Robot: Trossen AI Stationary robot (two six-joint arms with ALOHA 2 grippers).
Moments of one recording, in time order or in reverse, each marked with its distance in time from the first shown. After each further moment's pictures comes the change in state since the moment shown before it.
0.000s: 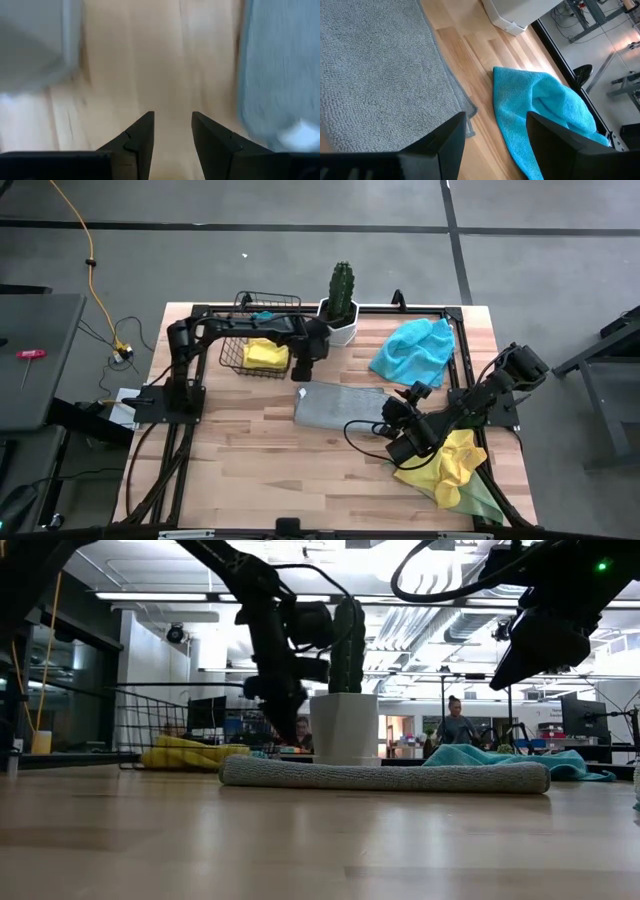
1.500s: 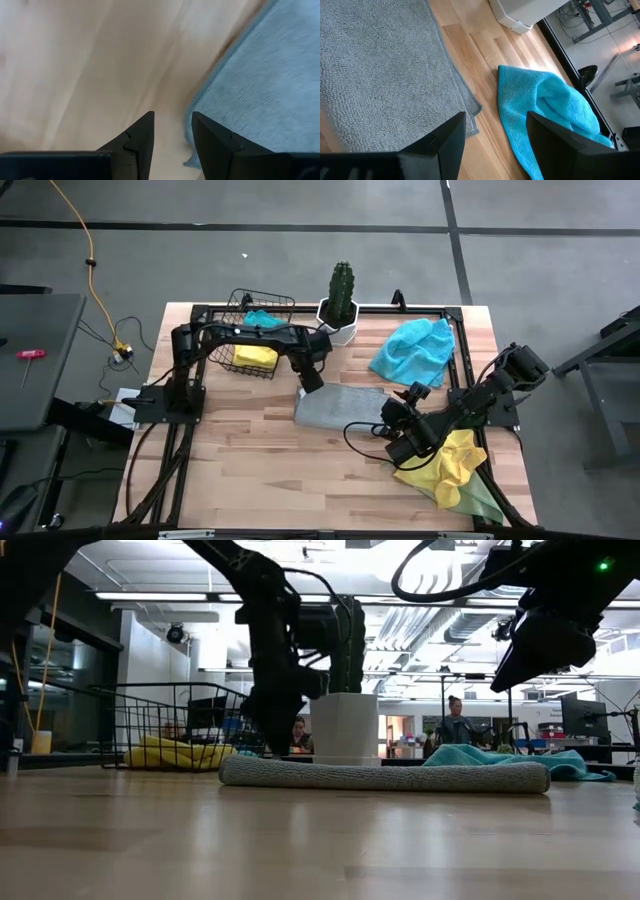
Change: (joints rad) left arm -0.090 0.029 -0.002 -0.081 0.031 -0.679; right arm 0.001 0.000 0.000 0.021 -0.020 -0.036
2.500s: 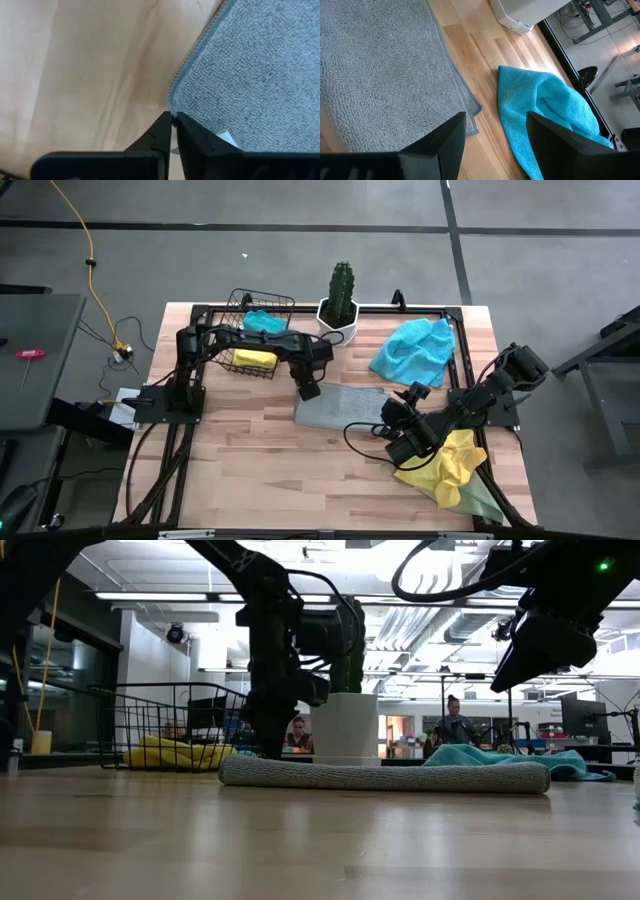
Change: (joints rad) left arm -0.036 0.031 0.000 -0.033 0.000 0.055; right arm 0.000 0.000 0.000 0.002 0.000 -0.009
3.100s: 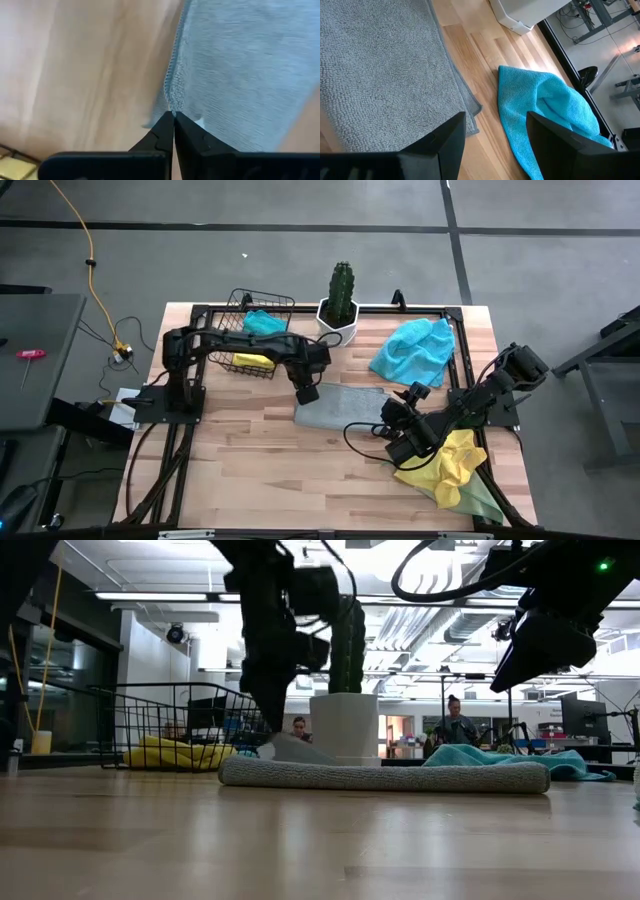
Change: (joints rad) left arm -0.071 -0.117 0.001 -0.043 -0.001 -0.035; right arm 0.000 0.000 0.000 0.002 0.000 0.000
